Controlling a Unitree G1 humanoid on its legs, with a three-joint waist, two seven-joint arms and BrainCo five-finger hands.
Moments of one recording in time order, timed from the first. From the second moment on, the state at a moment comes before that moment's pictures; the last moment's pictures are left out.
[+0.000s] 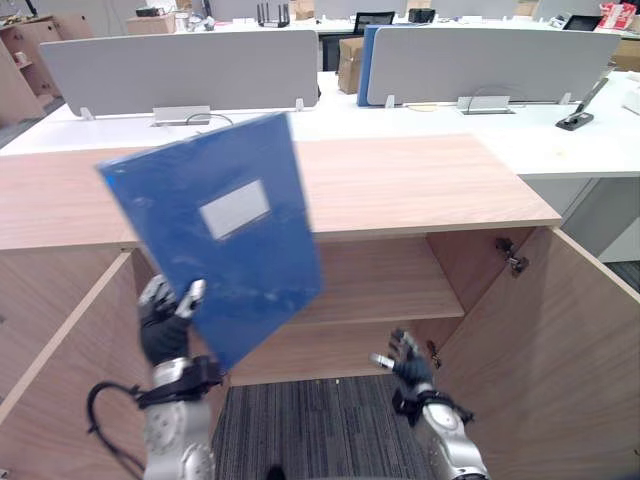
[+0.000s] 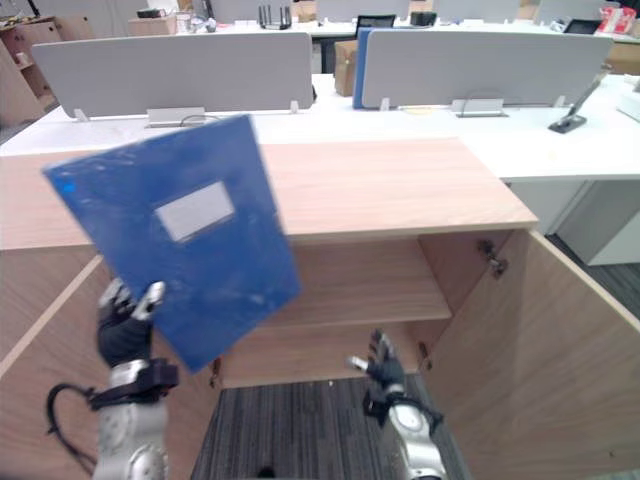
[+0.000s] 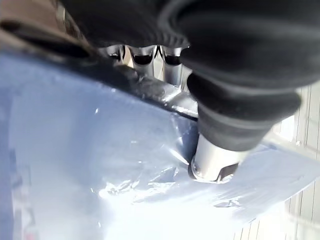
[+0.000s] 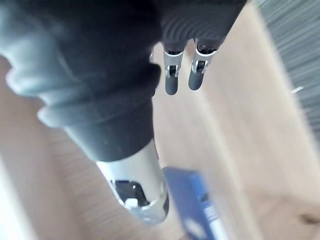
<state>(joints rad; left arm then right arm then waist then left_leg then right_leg) 0.36 -0.01 0.15 -0.41 -0.48 -0.24 0.12 0.09 -0.05 0.06 0.23 0.36 -0.10 -0.01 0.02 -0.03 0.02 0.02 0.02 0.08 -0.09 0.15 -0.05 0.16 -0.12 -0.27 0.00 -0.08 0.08</state>
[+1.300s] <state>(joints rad) 0.40 0.08 0.01 -0.40 -0.54 -0.28 0.08 -0.70 -0.25 0.63 0.44 0.83 -0.07 0.16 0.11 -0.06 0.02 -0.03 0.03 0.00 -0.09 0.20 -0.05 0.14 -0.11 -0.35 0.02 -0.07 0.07</state>
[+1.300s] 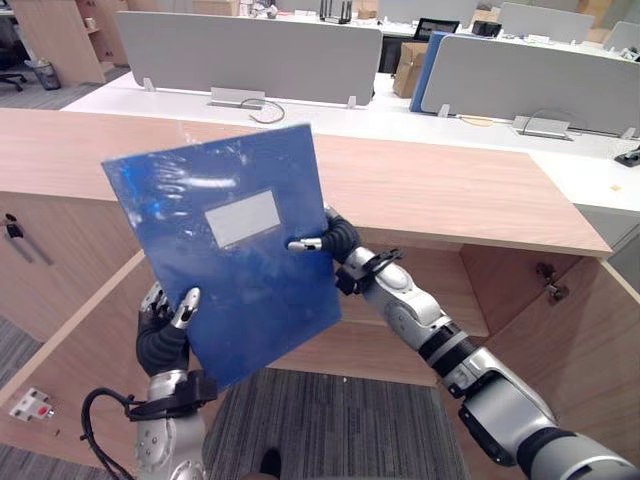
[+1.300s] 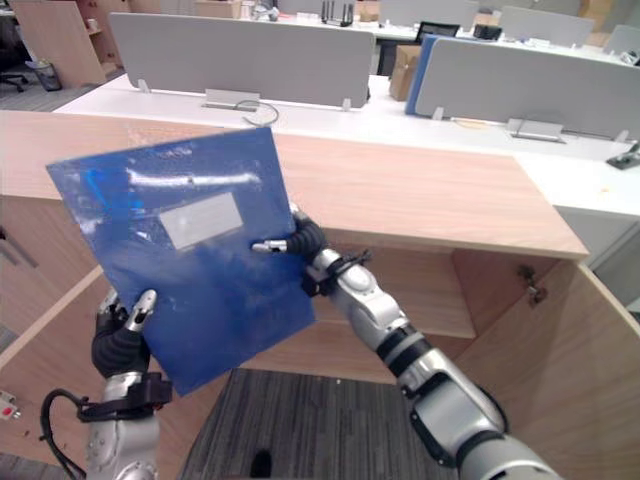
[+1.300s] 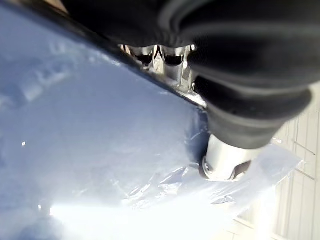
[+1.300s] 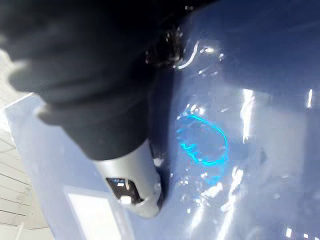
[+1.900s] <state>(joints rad) 0.32 0.23 -0.10 -0.12 -0.66 -0.31 -0.05 -0.67 -0.53 0.94 0.44 0.99 0.08 0.29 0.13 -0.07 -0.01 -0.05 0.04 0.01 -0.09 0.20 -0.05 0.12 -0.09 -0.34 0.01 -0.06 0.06</state>
